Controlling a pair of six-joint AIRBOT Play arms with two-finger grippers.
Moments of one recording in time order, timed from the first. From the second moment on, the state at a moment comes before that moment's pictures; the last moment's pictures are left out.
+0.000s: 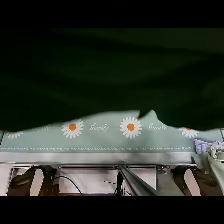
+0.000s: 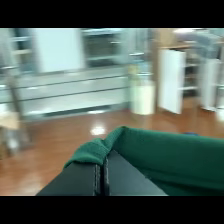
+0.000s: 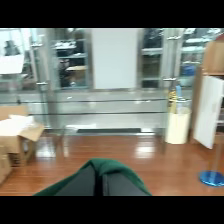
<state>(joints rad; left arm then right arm) 0.38 -0.48 1.74 0.95 -1.21 -1.35 -0.35 -0.61 1.89 -1.13 1.20 1.52</state>
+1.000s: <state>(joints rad) 0.29 -0.60 1.46 1.19 -1.76 -1.43 -0.29 -0.83 1.77 -1.36 1.83 1.50</state>
